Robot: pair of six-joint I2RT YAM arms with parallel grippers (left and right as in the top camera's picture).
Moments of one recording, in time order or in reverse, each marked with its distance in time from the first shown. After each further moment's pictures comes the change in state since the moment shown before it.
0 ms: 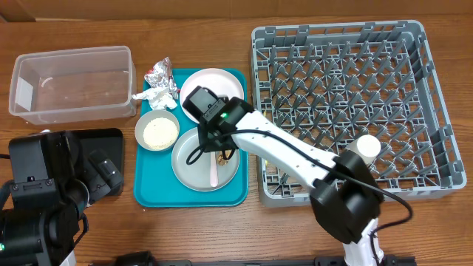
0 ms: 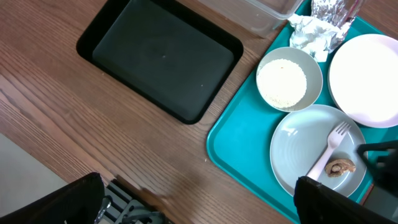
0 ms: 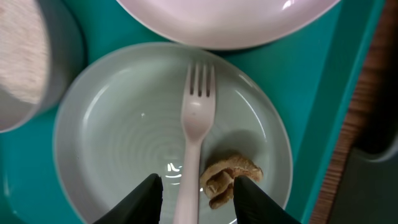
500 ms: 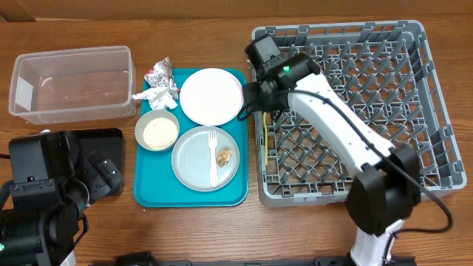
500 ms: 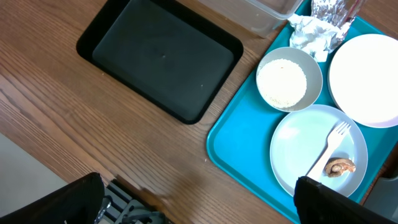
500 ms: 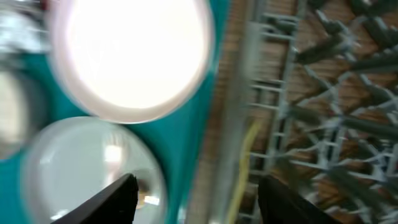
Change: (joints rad) left arm 0.000 0.000 0.000 0.000 0.000 0.000; right arm -0.274 -0.127 0.073 -0.088 -0.043 -0.320
